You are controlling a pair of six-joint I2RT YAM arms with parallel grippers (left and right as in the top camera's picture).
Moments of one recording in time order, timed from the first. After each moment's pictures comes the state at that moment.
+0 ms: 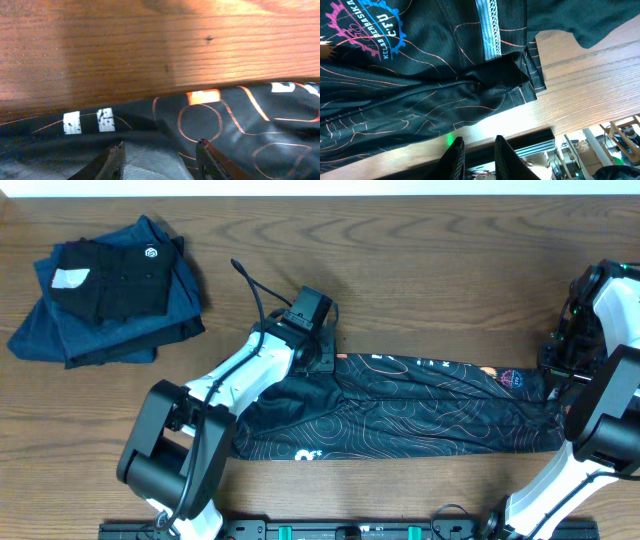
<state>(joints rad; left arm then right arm) -0.49 1.83 1.13 -0.53 0.14 -0.49 -0.36 2.03 1.54 -1.50 0.17 0.08</state>
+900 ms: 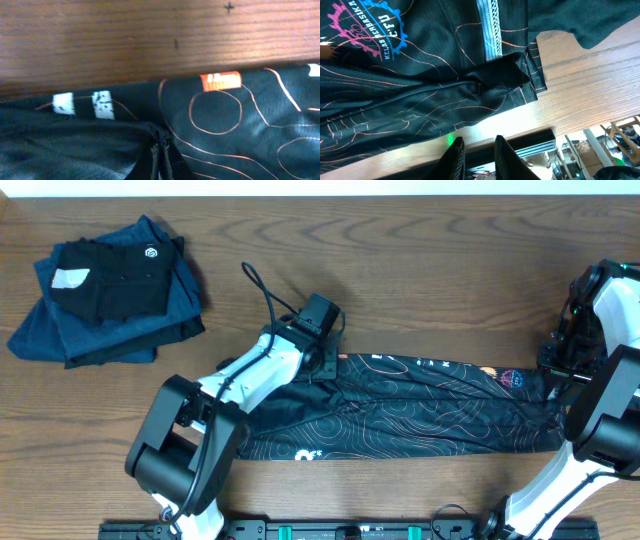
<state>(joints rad) -0.53 1.86 1.13 -0.57 0.10 -0.49 -0.36 2.03 1.54 -1.50 0.17 0.08</state>
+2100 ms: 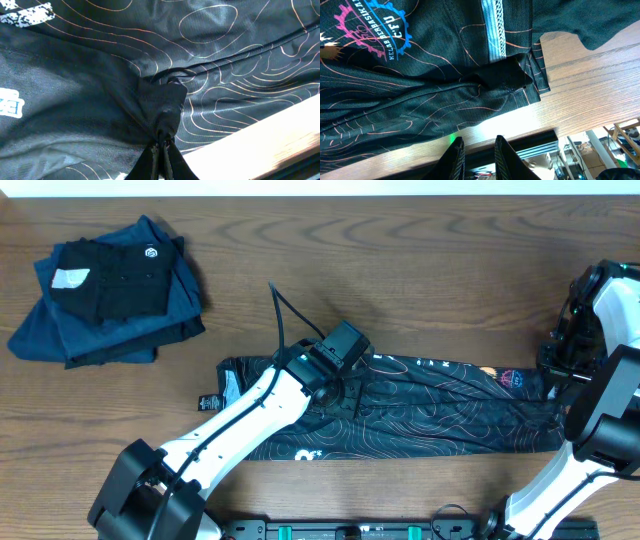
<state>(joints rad) -0.74 1.61 1.13 -0.84 0.17 -0.48 -0.36 2.03 1.54 -1.49 0.16 0.08</state>
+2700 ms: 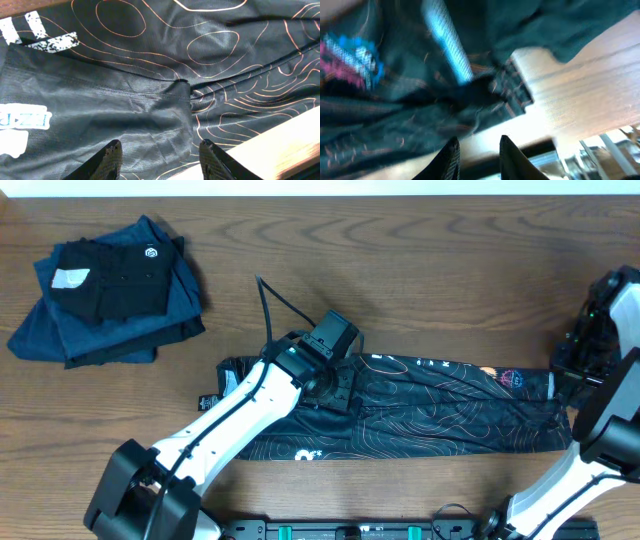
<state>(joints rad) -0.68 1.60 1.13 -0.80 0.17 -0.43 -0.45 2.03 1.54 -1.41 0.16 0.09</state>
